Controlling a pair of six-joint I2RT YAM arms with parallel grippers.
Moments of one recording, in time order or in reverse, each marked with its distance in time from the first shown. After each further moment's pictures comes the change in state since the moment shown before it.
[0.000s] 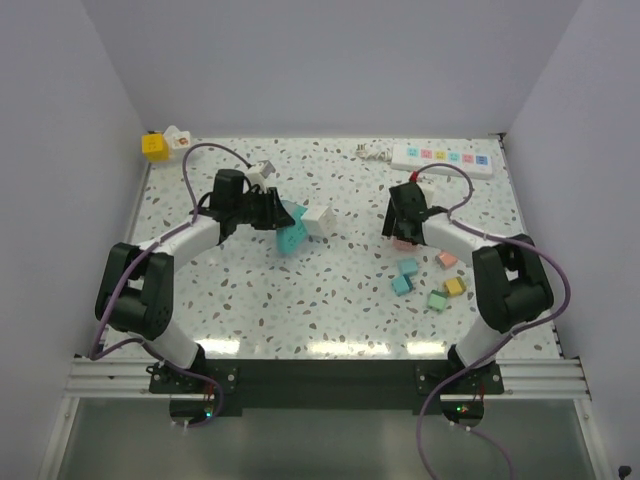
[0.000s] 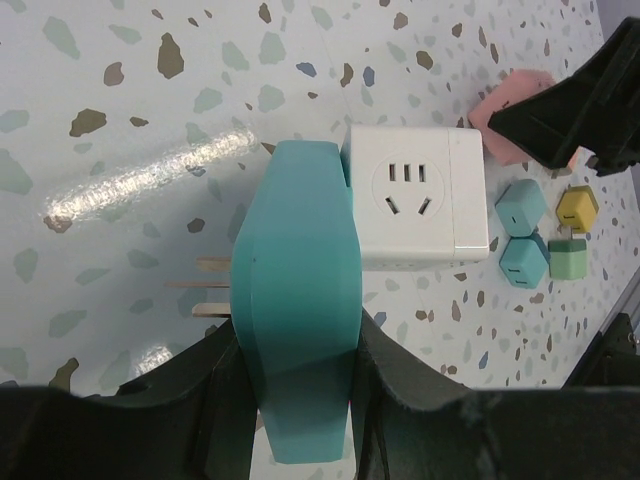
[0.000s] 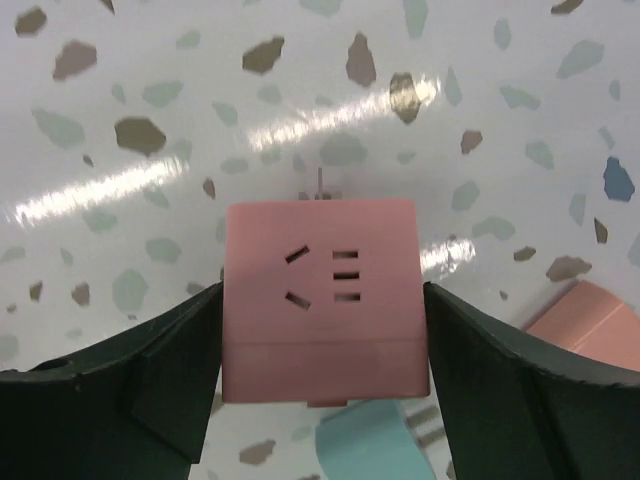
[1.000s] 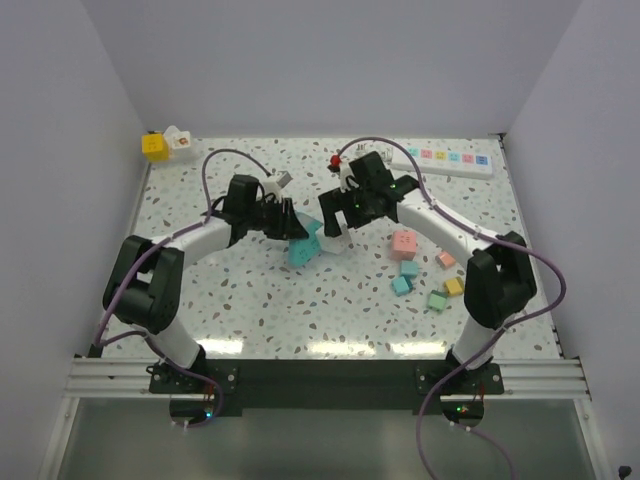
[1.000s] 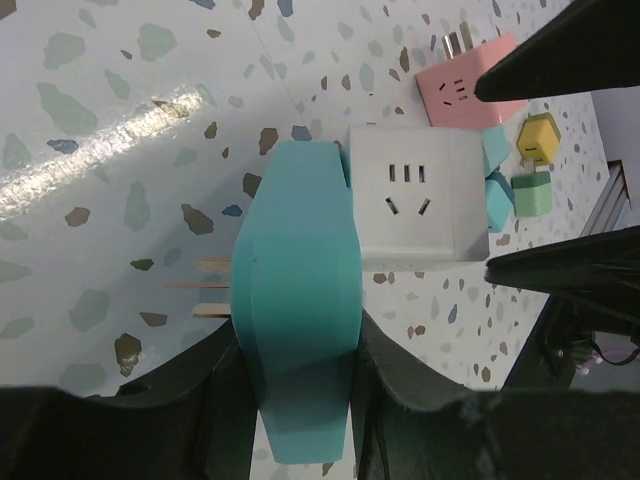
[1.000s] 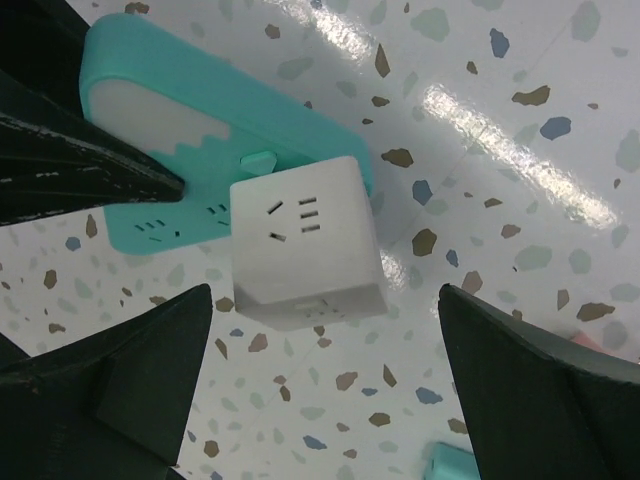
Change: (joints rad) left arm -0.071 0.053 -0.005 0.008 0.102 0.020; right arm 0.206 0.004 0.377 -0.309 -0.630 -0.391
